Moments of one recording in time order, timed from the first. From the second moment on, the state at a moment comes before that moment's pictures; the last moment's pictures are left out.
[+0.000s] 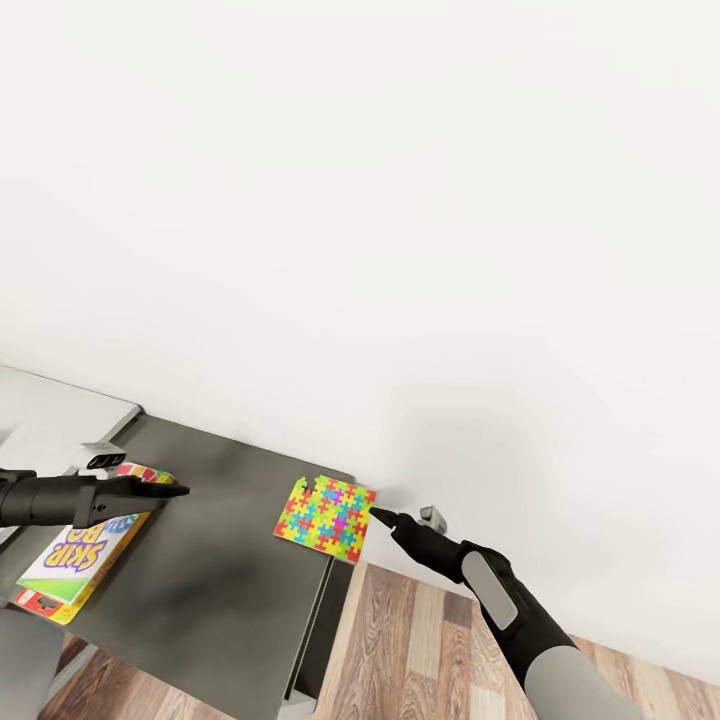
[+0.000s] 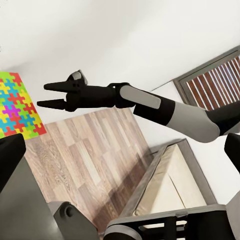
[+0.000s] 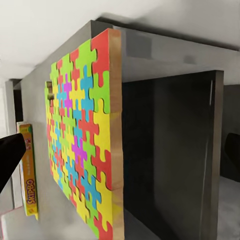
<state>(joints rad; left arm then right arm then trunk) -0.57 0.71 -0.08 -1.26 0.52 0.87 -1.57 -0.58 0.04 0.14 -0.73 -0.85 0.50 0.39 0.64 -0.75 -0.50</state>
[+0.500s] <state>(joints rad) -0.57 0.71 -0.08 -1.26 0.52 0.87 -1.57 -0.58 0.04 0.14 -0.73 -0.85 0.50 0.39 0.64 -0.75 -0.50</state>
